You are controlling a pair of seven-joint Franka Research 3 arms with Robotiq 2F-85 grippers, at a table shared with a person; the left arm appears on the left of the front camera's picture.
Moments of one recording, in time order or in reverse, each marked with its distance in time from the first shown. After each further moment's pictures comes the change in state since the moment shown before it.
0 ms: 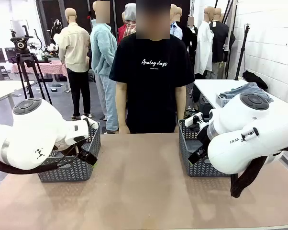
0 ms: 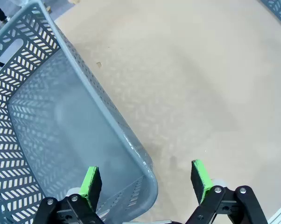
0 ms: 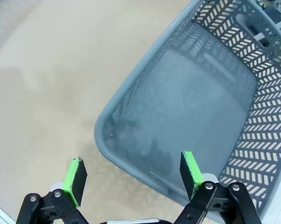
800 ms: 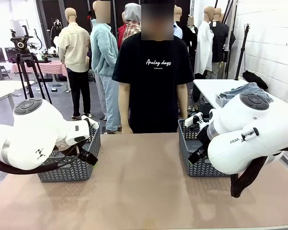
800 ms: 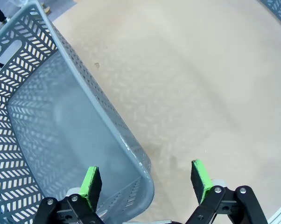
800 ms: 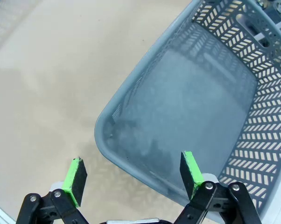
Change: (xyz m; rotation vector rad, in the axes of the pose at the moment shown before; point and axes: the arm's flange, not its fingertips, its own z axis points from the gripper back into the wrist) left arm 0.000 -0.003 0.000 0.000 0.000 -0.006; right arm 0.000 0.000 0.000 0.000 0.000 0.001
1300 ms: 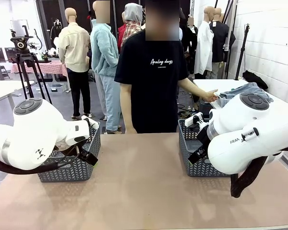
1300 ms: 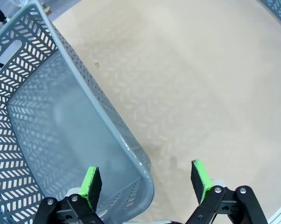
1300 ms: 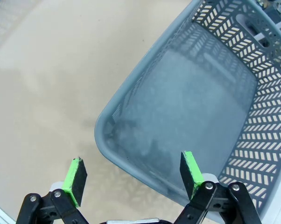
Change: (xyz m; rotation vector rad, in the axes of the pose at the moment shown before) left arm 0.000 0.000 0.000 0.000 0.000 0.000; right arm 0.000 0.000 0.000 0.000 0.000 0.000
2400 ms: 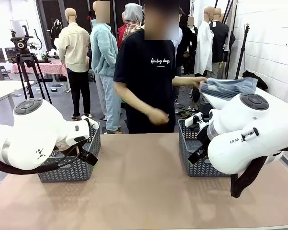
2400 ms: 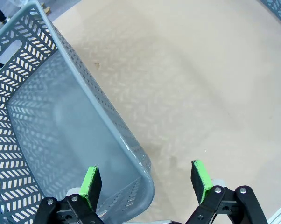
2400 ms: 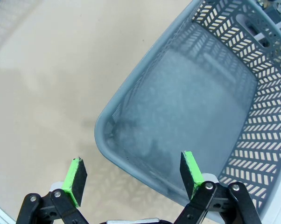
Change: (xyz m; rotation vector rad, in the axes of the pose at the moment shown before) left arm 0.000 0.000 0.000 0.000 0.000 0.000; right arm 0.000 0.000 0.000 0.000 0.000 0.000
